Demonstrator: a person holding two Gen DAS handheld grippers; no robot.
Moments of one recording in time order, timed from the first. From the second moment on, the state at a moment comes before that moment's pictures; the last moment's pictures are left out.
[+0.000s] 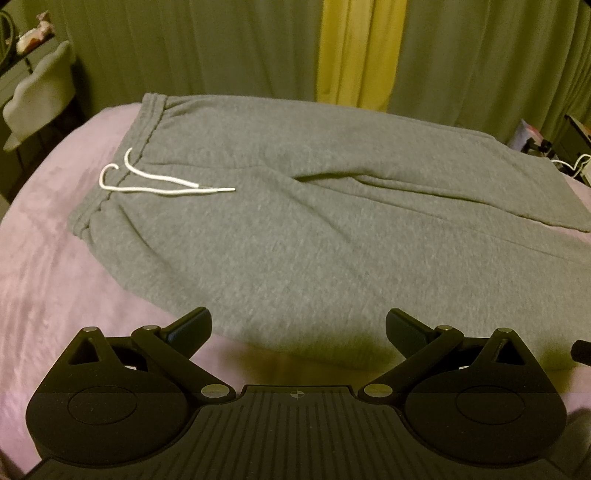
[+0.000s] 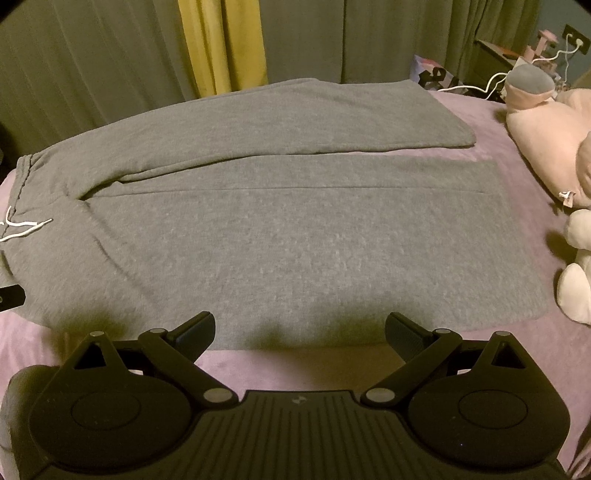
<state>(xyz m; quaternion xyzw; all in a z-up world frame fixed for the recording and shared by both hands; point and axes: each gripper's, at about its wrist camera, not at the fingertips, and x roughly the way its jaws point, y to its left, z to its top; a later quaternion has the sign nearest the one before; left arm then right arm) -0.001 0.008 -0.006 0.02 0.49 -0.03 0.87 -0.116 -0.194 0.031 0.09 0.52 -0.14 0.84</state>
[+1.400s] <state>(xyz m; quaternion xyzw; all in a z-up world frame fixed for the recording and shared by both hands) 0.023 0.013 -0.043 0.00 0.51 0.00 0.86 -0.098 -0.248 -0.019 0.25 0.53 -0.11 0.80</state>
